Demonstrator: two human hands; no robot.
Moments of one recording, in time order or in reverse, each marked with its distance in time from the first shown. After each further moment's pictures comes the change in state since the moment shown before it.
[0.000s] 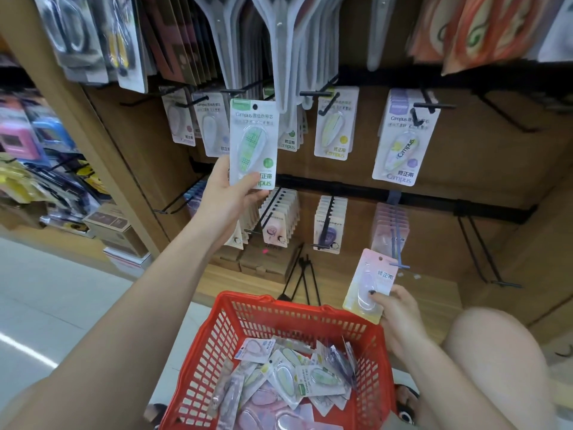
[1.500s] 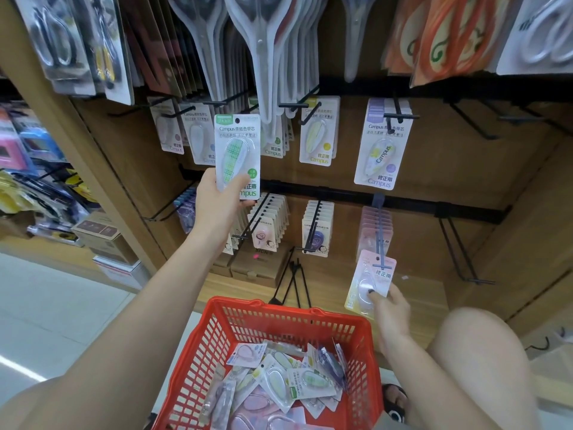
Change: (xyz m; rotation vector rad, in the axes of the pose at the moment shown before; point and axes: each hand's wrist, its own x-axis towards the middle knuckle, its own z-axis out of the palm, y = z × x) left_hand 0.004 -0.006 0.018 0.105 0.253 0.016; right_hand 0.013 0.007 -0.007 -0.029 0.158 -0.177
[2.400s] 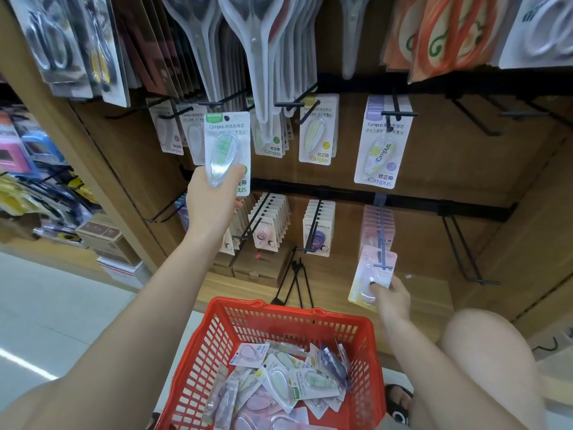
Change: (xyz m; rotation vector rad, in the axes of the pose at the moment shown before) left_hand -0.002 0.009 0.000 0.189 0.126 0.046; right_hand 0.029 -0.004 0.007 -0.067 0.015 0.008
